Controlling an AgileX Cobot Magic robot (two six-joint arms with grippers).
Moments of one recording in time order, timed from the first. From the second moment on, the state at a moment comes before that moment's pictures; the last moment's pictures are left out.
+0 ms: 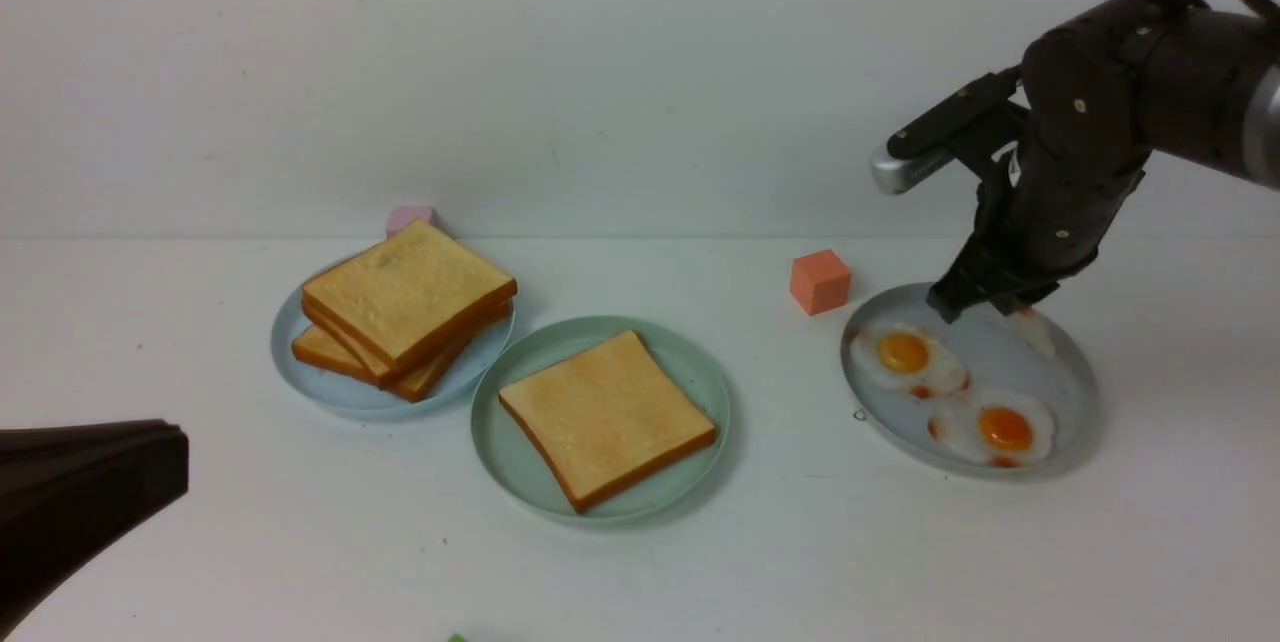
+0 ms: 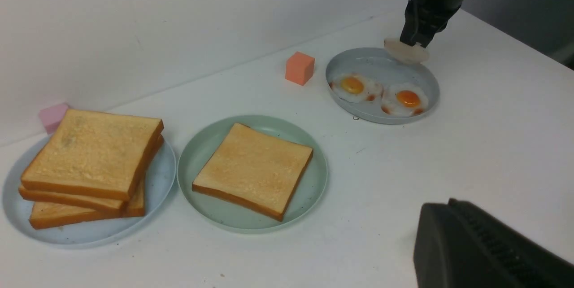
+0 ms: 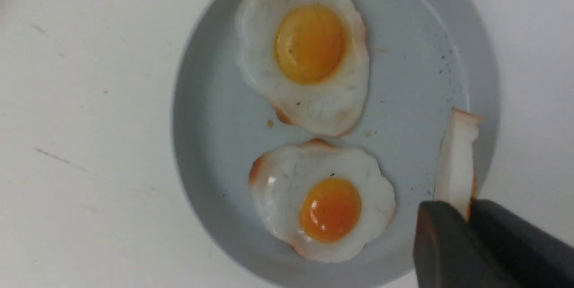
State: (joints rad) right arm 0.32 1.86 -1.56 -0.26 0.95 -0.15; left arm -0.63 0.49 -0.70 -0.04 0.58 -0.04
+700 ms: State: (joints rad) right arm 0.77 2.00 -1.76 -0.22 0.92 -0.07; left arm -0.63 0.49 -0.70 -0.02 0.58 -0.04
